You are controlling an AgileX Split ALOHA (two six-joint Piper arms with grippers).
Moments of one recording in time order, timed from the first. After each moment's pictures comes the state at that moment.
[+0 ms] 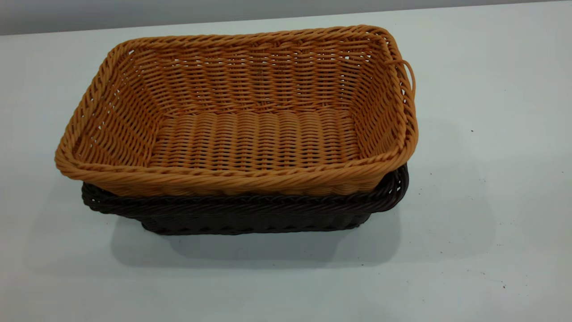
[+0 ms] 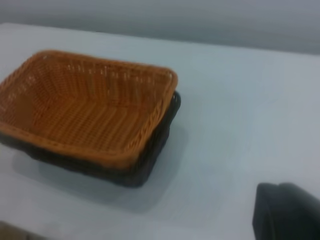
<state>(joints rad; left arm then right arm) -0.91 0.53 -0.71 0.21 1.17 -0.08 0.27 0.00 -0.53 0.14 1.07 -0.08</state>
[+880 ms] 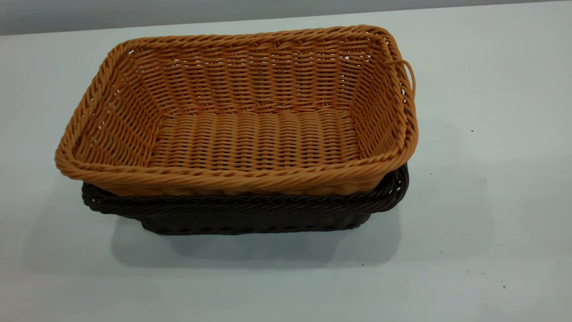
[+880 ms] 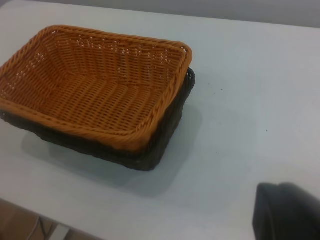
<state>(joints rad) -0.91 0.28 -0.46 0.00 1.09 -0.01 0.27 0.00 -0.48 0.18 1.05 -0.10</state>
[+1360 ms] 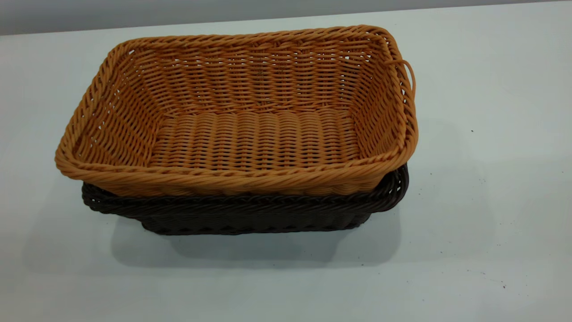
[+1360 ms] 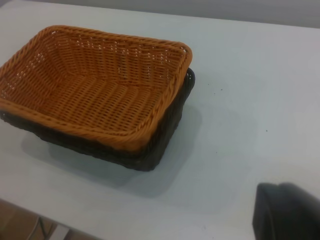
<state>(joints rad) -0.91 0.08 -0.45 0.00 1.07 -0.01 0.27 0.00 -0.48 0.18 1.05 -0.10</state>
